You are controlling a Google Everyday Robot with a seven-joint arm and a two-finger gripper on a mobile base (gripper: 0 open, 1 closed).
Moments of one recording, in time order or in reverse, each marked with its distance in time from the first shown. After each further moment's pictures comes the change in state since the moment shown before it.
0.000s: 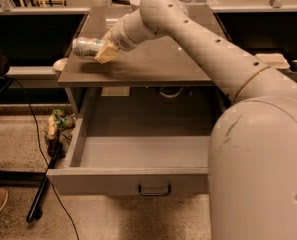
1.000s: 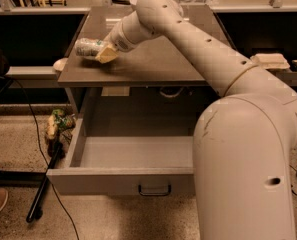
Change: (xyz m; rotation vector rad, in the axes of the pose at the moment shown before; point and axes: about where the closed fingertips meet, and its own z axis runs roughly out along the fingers) arm 0.017 -0.005 0.018 -0.031 0.044 0.062
